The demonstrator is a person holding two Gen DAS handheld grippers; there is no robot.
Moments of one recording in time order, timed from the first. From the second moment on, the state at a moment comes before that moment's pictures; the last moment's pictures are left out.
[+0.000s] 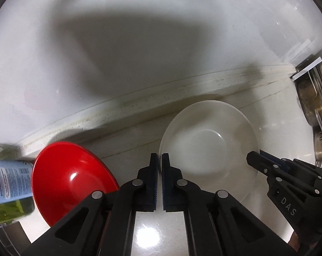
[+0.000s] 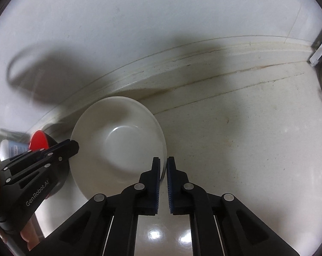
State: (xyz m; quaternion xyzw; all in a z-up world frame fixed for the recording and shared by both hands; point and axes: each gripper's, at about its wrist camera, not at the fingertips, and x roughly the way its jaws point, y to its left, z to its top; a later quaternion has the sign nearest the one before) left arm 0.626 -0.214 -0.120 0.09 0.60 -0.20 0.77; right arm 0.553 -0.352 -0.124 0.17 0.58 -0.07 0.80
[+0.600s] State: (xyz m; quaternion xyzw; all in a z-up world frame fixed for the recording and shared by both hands) left arm 0.565 -0.198 -0.064 0.07 0.57 -0.22 0.79; right arm 0.514 -0.351 -0.079 0.16 0.55 -0.06 0.82
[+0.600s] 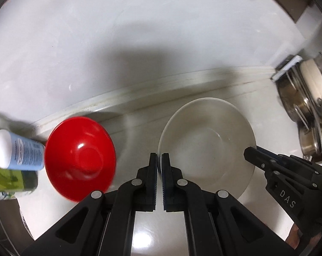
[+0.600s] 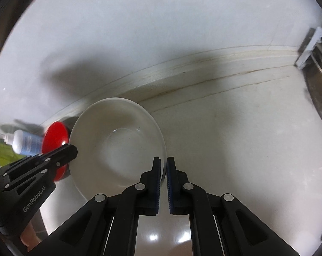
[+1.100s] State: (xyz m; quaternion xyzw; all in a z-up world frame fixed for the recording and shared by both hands) left arm 0.467 -0.207 -0.023 0.09 0.54 -0.27 0.79; right arm 0.423 -0.347 -0.045 0.16 0.53 -0.10 0.83
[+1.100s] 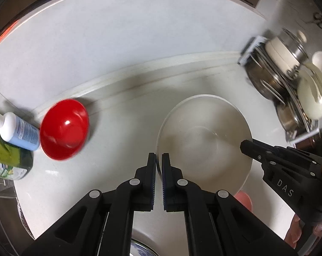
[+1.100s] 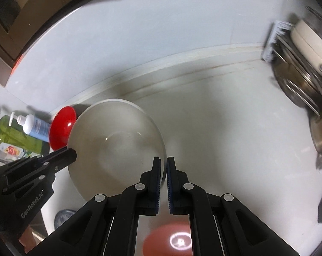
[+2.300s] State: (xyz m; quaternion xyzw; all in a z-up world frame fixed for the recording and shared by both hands) left arm 0.333 -0.251 -0.079 0.17 0.59 -0.30 0.73; right arm 0.275 -0.367 -0.087 0.18 0.56 -0.15 0.79
